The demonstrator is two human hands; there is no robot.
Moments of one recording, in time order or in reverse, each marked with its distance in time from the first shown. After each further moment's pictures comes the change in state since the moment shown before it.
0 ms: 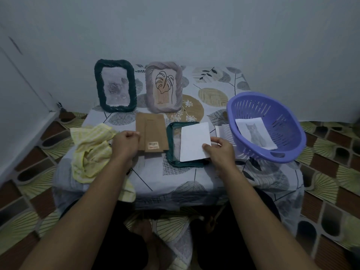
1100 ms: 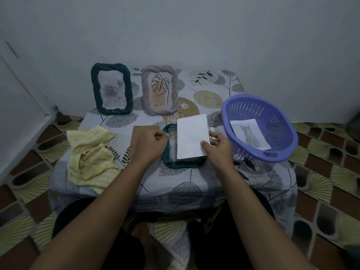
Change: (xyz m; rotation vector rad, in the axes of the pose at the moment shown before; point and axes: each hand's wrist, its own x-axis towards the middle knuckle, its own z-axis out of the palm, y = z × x) left_hand -0.051 0.033 0.035 0.172 -0.335 0.276; right_hand -0.021 -0.019 -0.012 0.045 -0.019 -0.124
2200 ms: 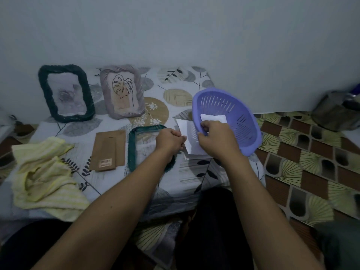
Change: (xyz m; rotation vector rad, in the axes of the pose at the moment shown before) left_hand 0.027 0.060 0.139 -0.267 -0.182 -0.244; right_hand 0.025 -0.044 -0.087 -0.866 -0.019 -0.281
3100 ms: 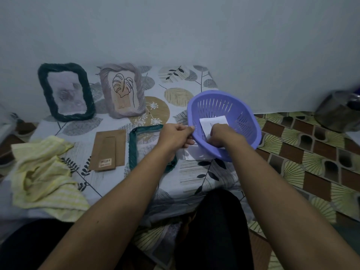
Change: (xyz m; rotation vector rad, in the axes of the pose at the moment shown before) left_hand -0.021 0.026 -0.002 -0.134 -0.130 0.081; right_hand 0.062 0.034 0.012 -0.329 -0.407 0.182
